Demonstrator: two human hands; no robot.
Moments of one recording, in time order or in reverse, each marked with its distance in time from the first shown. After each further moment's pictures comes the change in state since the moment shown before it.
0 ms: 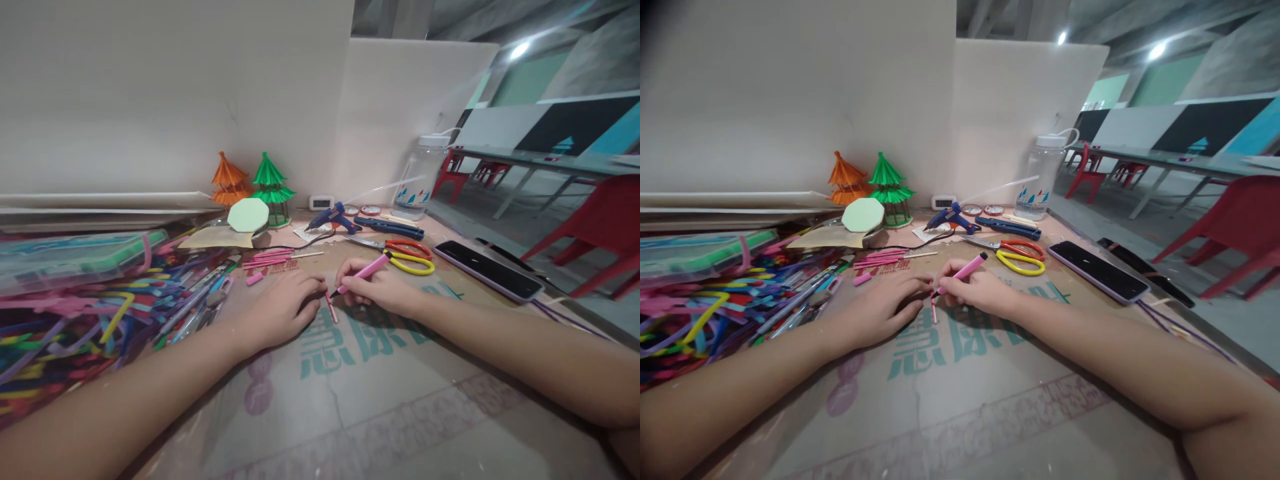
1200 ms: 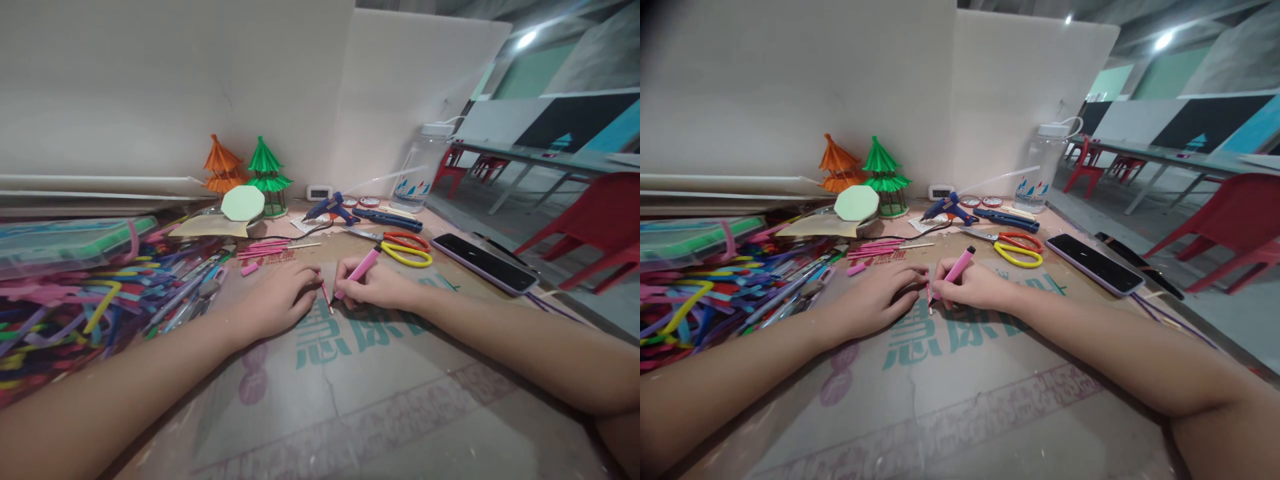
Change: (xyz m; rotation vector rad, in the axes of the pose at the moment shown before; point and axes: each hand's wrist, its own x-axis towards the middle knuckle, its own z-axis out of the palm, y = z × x) left_hand -0.001 -0.003 0.002 0.041 0.035 0.030; right_hand -0.002 0.000 0.002 -0.070 -0.128 -0.014
